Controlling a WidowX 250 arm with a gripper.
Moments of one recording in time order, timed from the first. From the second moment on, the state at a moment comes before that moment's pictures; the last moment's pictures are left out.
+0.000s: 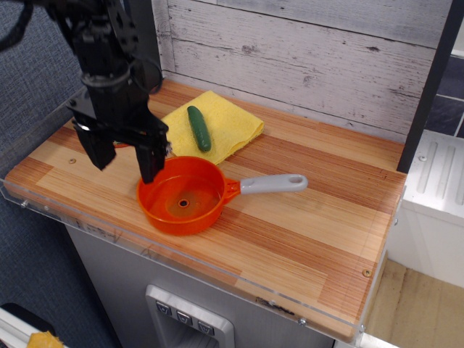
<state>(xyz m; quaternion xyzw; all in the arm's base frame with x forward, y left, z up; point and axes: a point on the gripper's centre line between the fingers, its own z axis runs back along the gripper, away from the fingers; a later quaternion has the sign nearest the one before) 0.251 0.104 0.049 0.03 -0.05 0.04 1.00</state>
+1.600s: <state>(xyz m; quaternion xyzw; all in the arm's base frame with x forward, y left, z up) 0.258 0.075 0.029 -0.04 -0.06 -0.01 1.00</state>
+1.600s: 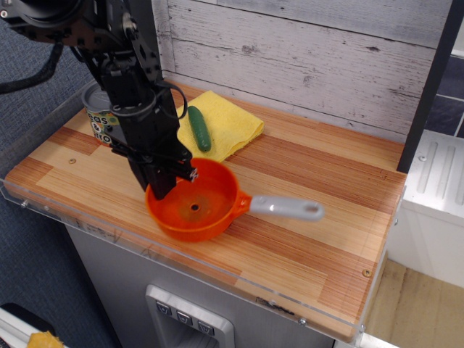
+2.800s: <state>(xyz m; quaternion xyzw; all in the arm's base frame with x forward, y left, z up) 0.268 -0.012 0.048 -0.03 -0.06 0.43 0.90</state>
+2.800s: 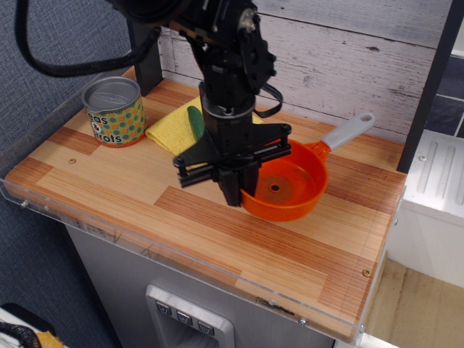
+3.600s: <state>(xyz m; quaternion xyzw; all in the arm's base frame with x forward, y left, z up) 0.247 -0.056 0.024 -0.07 -0.04 0.55 0.83</state>
